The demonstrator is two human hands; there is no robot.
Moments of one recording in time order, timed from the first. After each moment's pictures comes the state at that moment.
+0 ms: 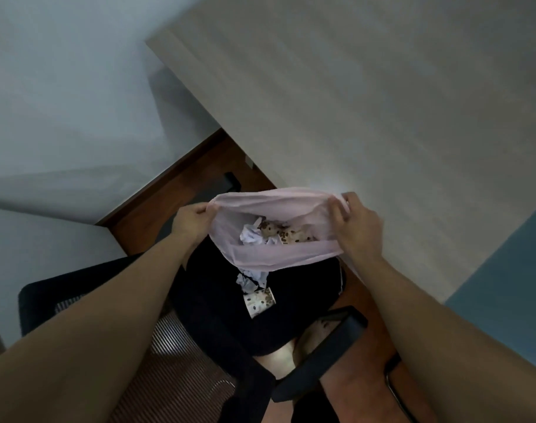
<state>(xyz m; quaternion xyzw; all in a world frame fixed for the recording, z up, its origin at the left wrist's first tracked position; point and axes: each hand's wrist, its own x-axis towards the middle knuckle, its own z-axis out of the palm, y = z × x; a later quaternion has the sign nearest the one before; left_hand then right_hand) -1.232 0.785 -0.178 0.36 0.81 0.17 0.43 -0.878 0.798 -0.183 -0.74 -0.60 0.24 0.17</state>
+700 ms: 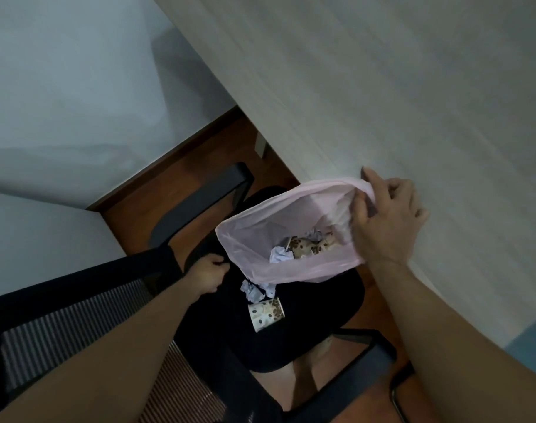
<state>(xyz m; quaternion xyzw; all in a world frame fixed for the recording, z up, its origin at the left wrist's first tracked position) -1.245 0.713 -0.317 0.23 0.78 0.00 0.58 -0.908 0.833 -0.238 -0.74 -0.64 0.05 0.18</state>
